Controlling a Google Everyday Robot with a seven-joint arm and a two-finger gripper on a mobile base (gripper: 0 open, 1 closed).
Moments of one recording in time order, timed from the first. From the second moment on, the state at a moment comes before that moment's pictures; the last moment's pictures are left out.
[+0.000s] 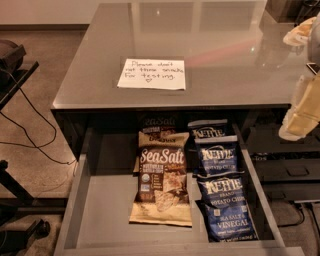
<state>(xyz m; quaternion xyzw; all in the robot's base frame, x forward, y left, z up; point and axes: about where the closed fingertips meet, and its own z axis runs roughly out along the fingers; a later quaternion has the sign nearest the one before) 0.438 -0.209 1.000 -0.60 0.77 -0.06 0.19</state>
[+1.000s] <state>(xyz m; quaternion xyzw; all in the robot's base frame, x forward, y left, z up) 0.438 -0.195 0.970 -0.60 0.77 -0.01 0.22</state>
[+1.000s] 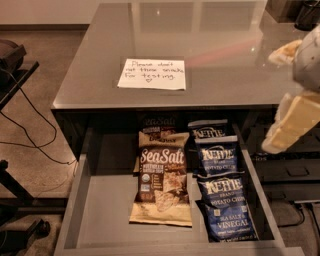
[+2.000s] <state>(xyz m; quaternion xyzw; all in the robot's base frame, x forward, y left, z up) 0.436 -0.092 0.838 -0.60 0.74 0.13 0.27</state>
